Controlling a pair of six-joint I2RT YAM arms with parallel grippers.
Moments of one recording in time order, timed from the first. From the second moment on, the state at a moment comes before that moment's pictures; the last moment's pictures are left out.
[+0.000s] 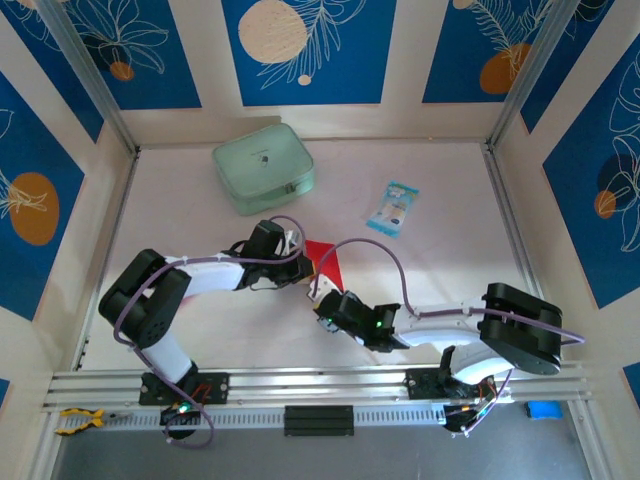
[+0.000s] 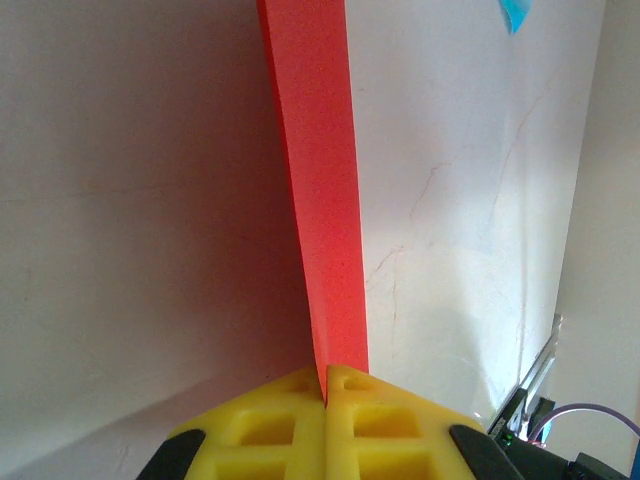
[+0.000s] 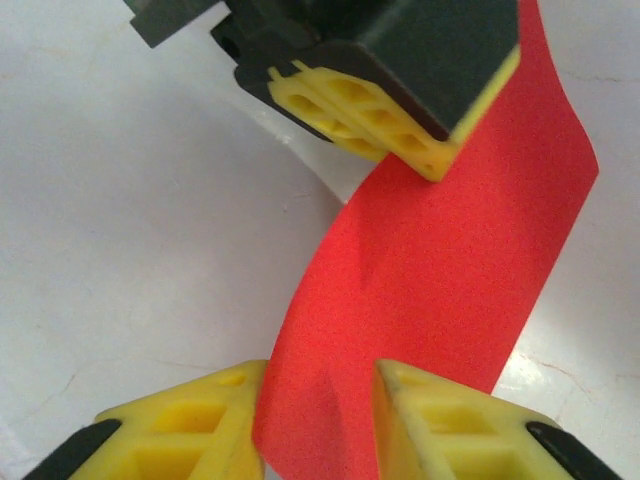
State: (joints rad) left arm -0.62 1.66 0.75 0.11 0.51 -0.92; right arm 1.20 1.39 0.52 0.07 0.45 0.17
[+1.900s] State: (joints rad) left arm -0.62 1.66 0.75 0.11 0.52 -0.92; right arm 1.15 1.38 0.50 0.11 0.32 0.16
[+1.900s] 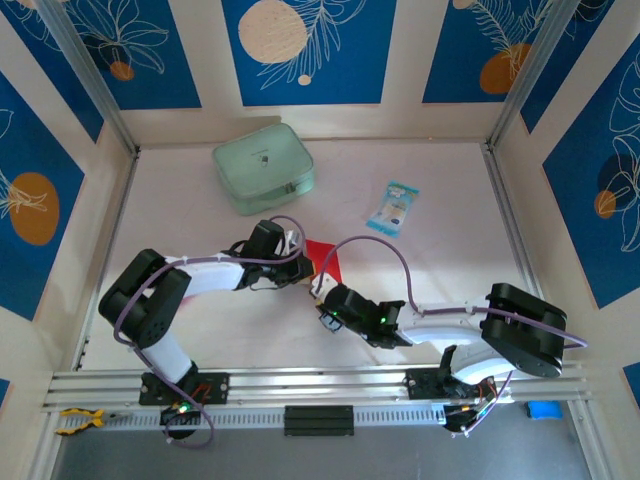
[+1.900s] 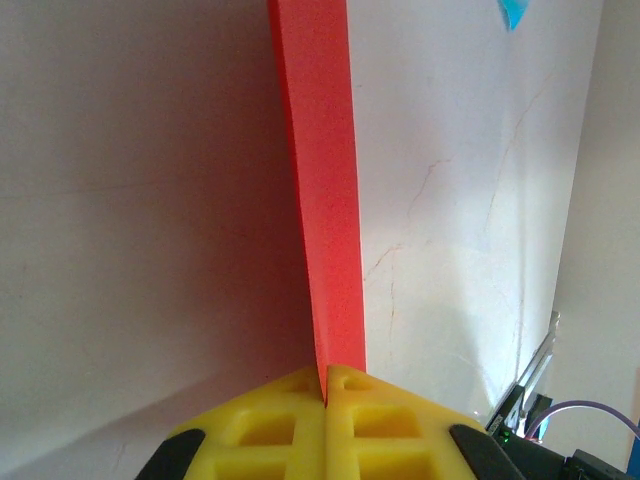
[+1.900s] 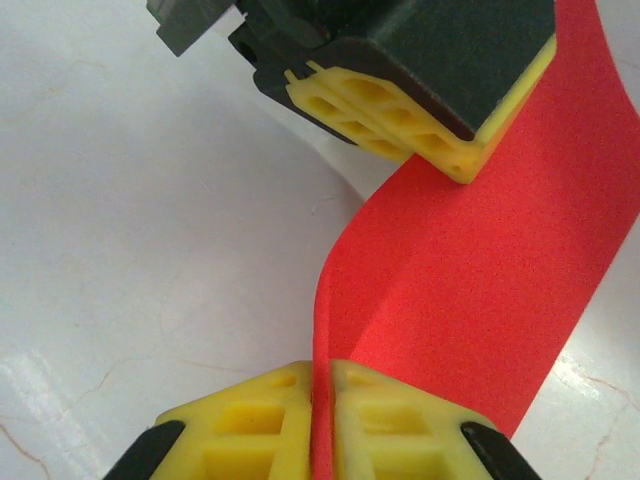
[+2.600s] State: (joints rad) left arm -0.62 1.61 0.76 -0.09 0.40 -0.83; right arm 1.01 1.39 0.55 0.04 0.03 0.30
